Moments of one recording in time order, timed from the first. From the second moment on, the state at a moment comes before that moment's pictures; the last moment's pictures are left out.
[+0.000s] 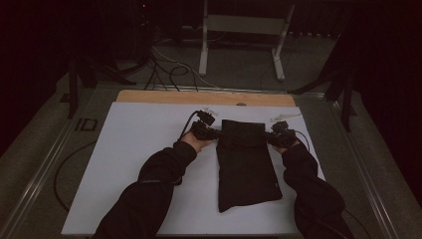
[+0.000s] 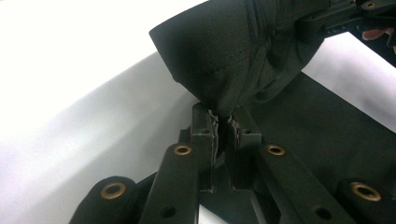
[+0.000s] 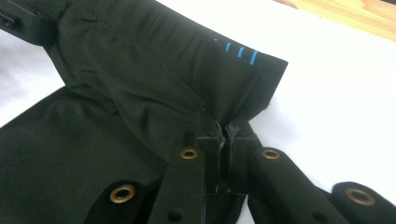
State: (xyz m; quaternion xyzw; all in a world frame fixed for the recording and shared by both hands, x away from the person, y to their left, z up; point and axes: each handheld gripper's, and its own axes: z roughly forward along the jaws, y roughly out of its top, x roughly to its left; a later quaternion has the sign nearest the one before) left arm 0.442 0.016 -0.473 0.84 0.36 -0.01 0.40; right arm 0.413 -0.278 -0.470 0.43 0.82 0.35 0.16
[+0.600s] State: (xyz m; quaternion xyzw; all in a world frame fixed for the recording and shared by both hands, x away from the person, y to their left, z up) left arm 0.403 0.015 -0.469 0.85 0.33 -0.01 0.42; right arm 0.373 -0.280 -0.468 0.41 0.83 0.35 0.17
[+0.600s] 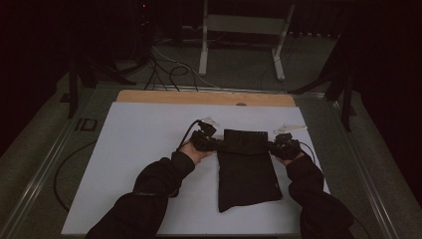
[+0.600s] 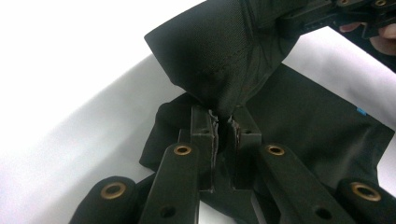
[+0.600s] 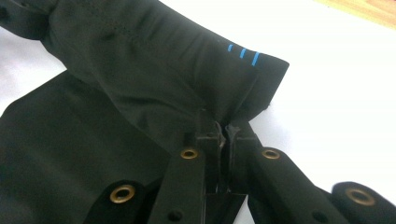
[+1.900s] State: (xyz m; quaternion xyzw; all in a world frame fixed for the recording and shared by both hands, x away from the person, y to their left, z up) left arm 0.338 0.010 -0.475 0.87 0.29 -0.02 0.40; right arm 0.309 -0.284 -0.472 0.38 0.84 0.35 0.16
